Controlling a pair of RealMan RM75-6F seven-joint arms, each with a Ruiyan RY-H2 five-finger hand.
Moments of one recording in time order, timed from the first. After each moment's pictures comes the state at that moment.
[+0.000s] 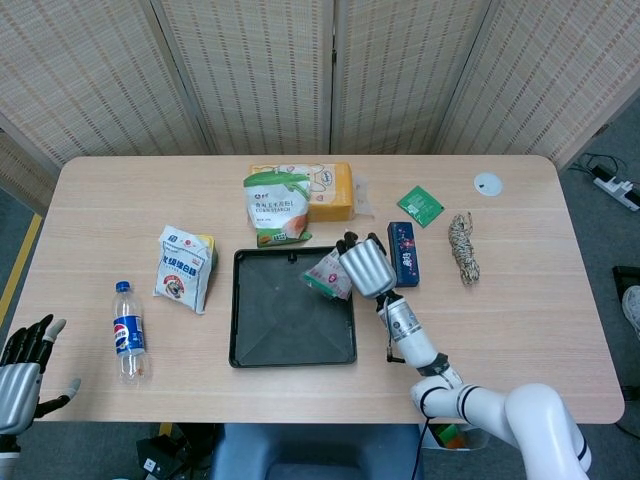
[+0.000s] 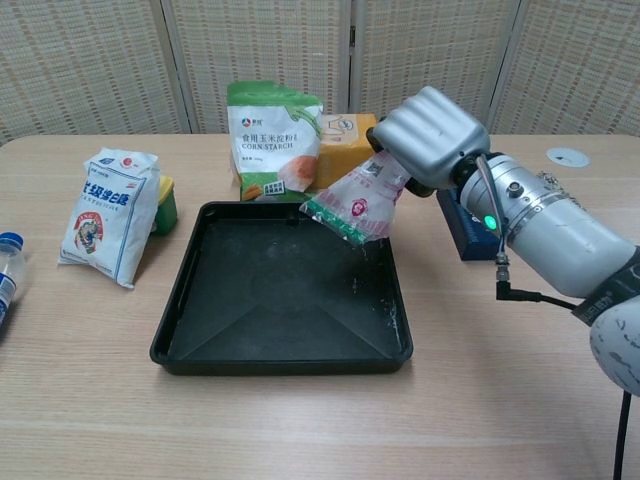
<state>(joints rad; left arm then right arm) -0.02 -1.19 0.01 -1.50 1.52 1.50 -0.02 0.86 -1.93 0.18 -0.87 -1.34 1.17 -0.79</state>
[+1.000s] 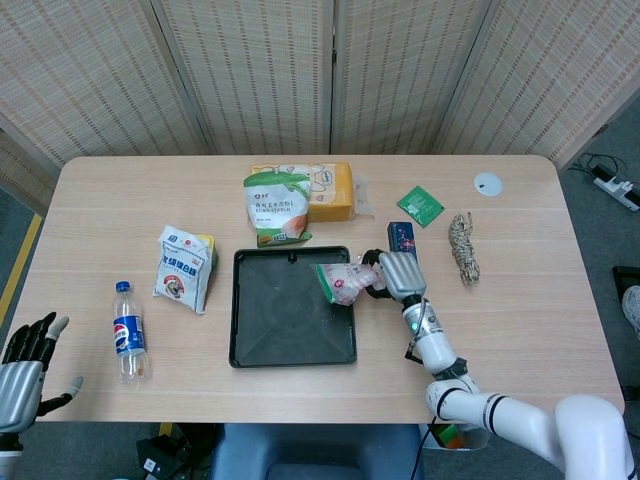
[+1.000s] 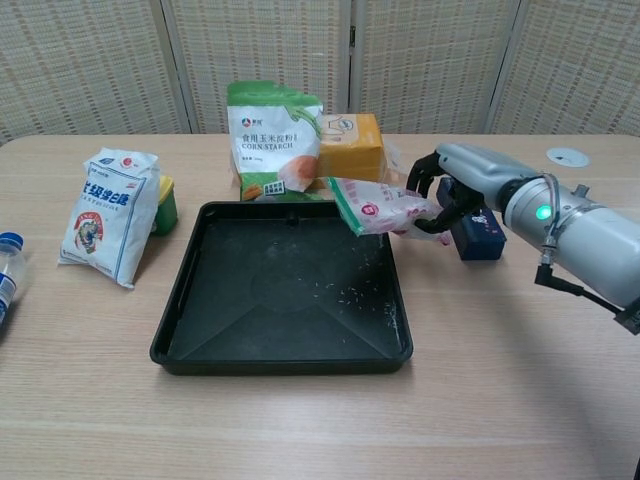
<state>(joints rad) -0.03 -1.18 0.00 -1.52 1.53 1.50 -0.01 0.72 -1.79 0.32 -1.14 -1.07 0.88 -0.15</state>
